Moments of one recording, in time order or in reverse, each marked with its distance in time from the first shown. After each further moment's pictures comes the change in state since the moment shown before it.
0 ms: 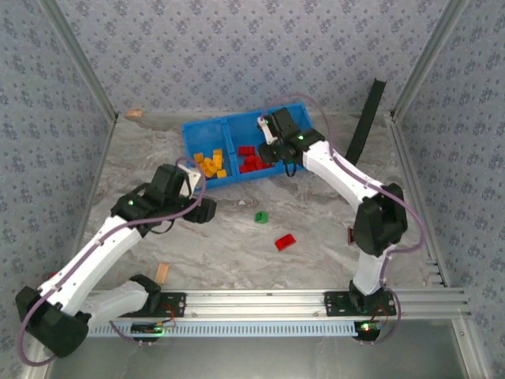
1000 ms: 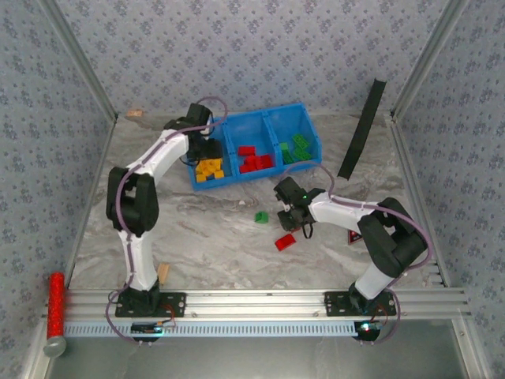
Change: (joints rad) left arm 0.242 0.990 0.771 0.013 -0.019 -0.155; right arm 0.087 -0.246 -0.840 0.195 0.038 0.165
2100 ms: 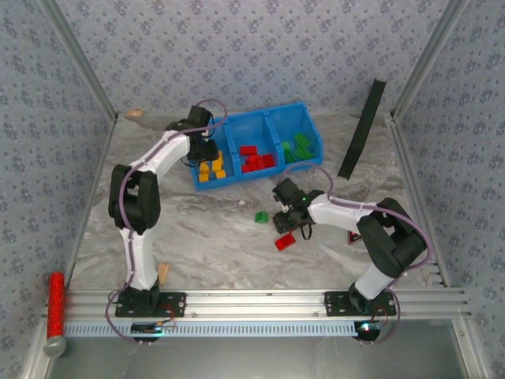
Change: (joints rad) left arm 0.006 0.069 -0.006 0.030 -0.014 -0.043; right arm 0.018 0.004 -0.016 0.045 -0.015 0.001
